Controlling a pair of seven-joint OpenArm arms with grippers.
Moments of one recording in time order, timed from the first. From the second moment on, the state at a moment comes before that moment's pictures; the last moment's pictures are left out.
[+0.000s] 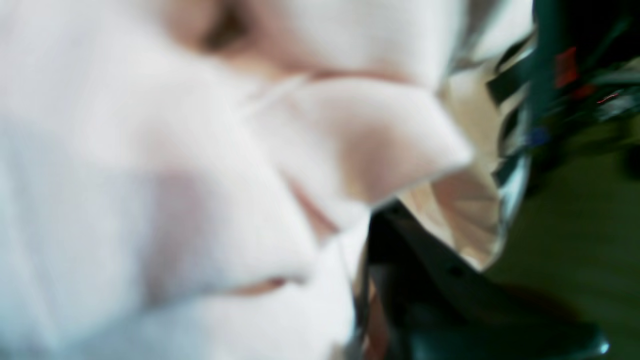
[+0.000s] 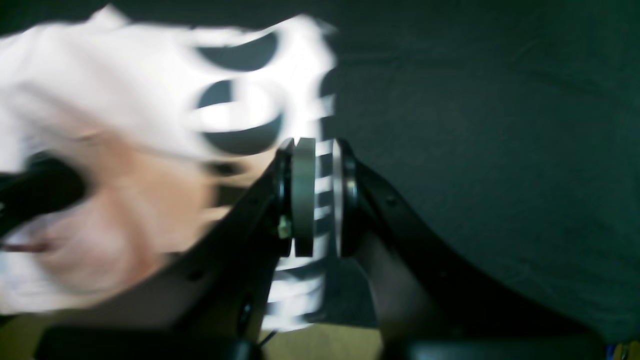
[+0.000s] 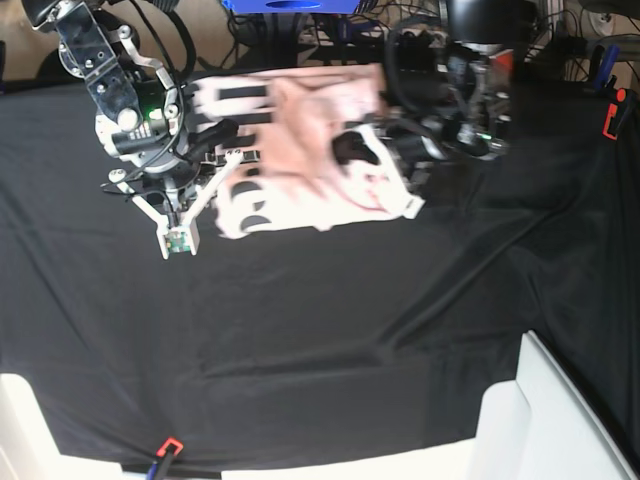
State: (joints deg) left arm 7.0 -5.4 -8.8 69.2 -30.7 -40.7 52.1; right arm -11.4 16.3 -27.8 109.6 6.5 -22.5 -57.4
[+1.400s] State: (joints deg) left arm -33.9 2.6 39.6 45.8 5.0 -25.6 47.8; right arm -10.6 16.1 -23.5 109.5 7.3 -21.8 -58.0
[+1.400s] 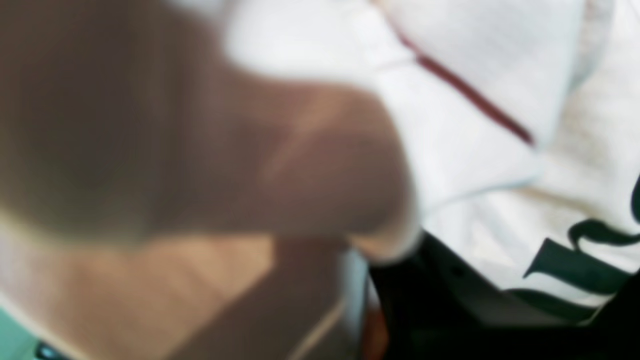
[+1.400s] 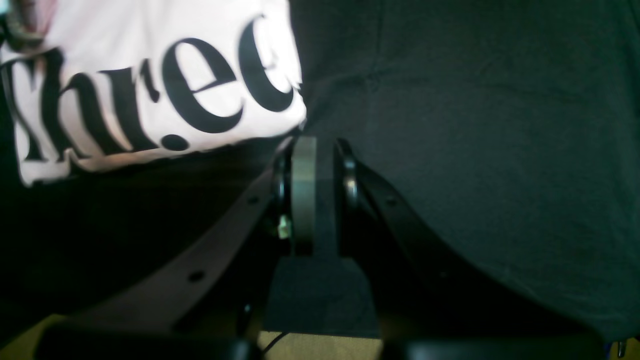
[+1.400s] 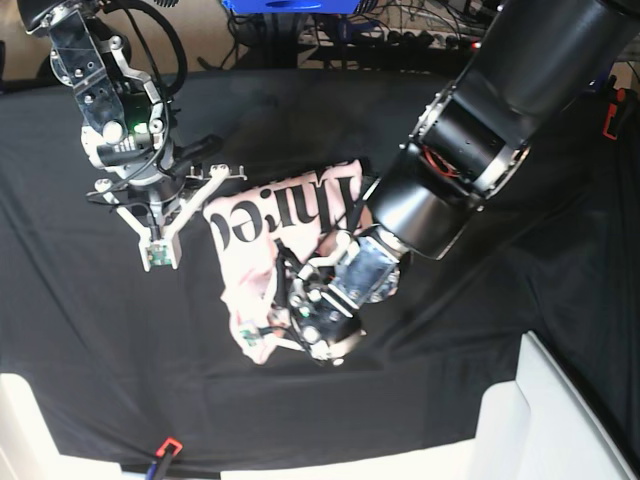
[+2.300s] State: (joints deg) left arm -34.4 6.3 39.6 40.2 21.0 -25.8 33.2; right arm -11.1 16.1 -21.9 109.5 7.3 -21.8 -58.0
